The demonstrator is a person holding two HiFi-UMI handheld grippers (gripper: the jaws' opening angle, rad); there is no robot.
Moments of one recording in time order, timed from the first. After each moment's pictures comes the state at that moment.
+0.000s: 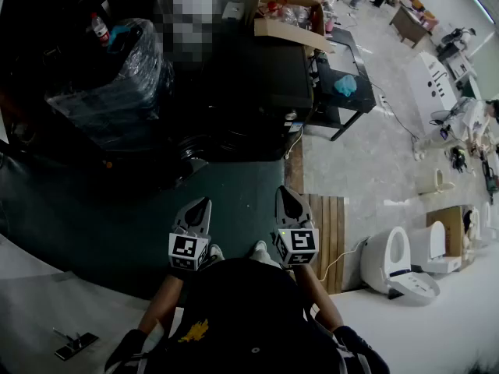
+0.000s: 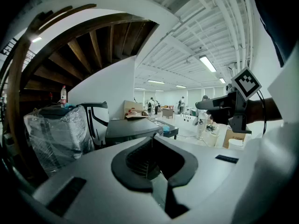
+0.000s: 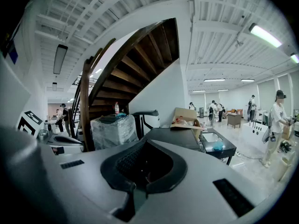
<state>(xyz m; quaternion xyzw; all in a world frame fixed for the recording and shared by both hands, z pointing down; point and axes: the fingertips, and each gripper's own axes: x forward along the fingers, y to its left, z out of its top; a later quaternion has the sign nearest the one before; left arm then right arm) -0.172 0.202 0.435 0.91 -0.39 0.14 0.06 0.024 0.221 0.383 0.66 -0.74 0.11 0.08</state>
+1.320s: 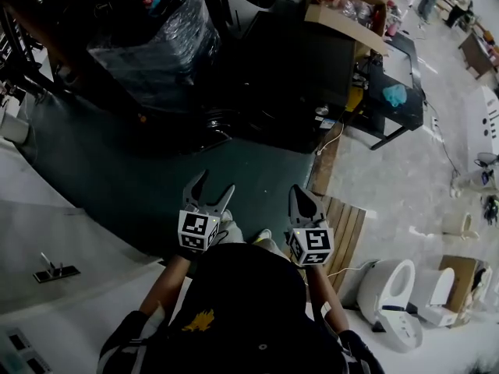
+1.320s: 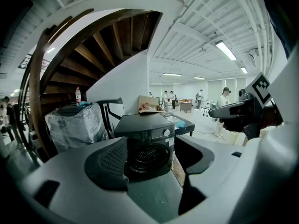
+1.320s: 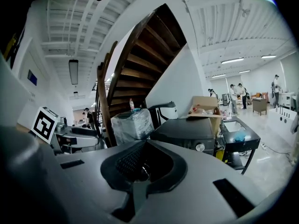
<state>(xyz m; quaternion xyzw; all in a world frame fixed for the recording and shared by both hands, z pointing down) -0.089 0.205 0.448 0.84 -0.50 0.17 0.07 0.105 0.219 0.426 0.53 -0.83 0.16 0.08</state>
